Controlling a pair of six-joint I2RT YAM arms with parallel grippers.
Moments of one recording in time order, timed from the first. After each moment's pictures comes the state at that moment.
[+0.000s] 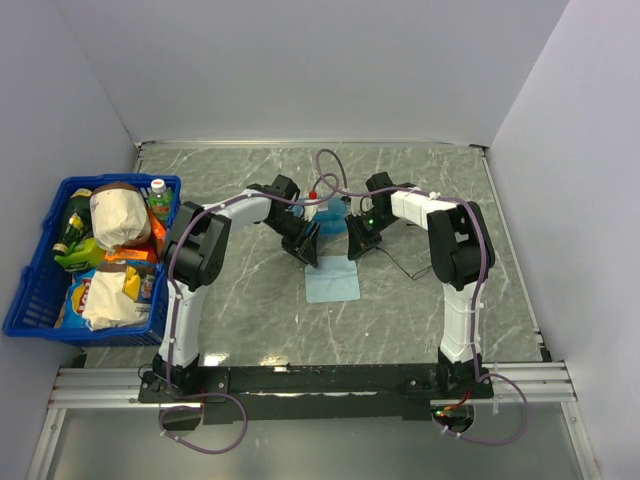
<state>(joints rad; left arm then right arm) -0.47 2.18 1.57 -0.71 0.77 0.13 0.31 2.09 1.44 -0.71 -0.61 -0.14</state>
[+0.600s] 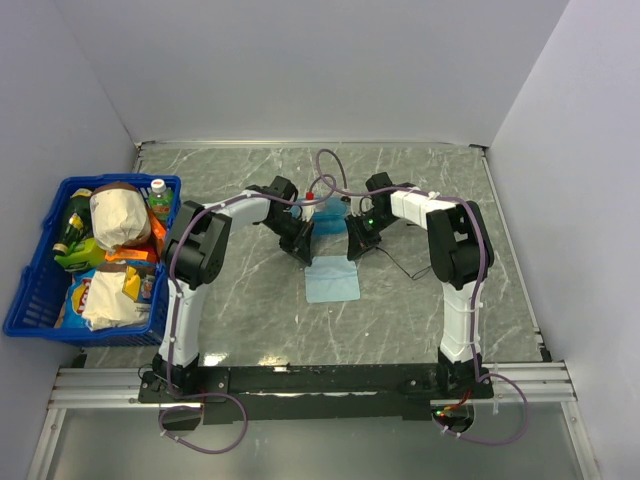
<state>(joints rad) -0.46 2.20 1.57 -0.69 0.73 0.11 0.31 2.10 1.45 -0.72 -0.62 -0.14</state>
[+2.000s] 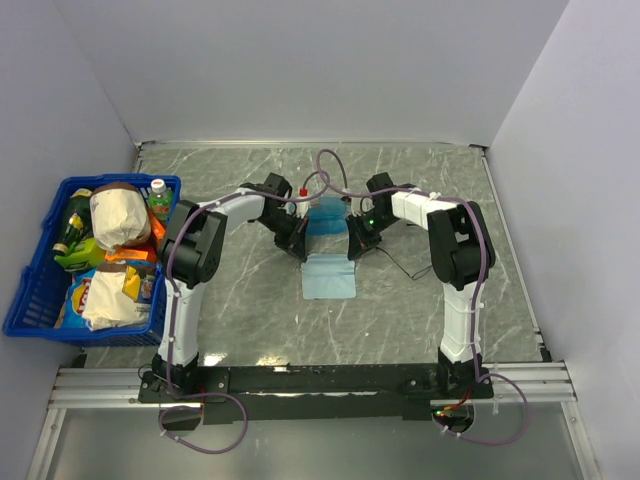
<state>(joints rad) -0.43 2.19 1.57 -0.69 0.71 0.11 0.31 2.09 1.43 -0.70 -0.62 -0.14</state>
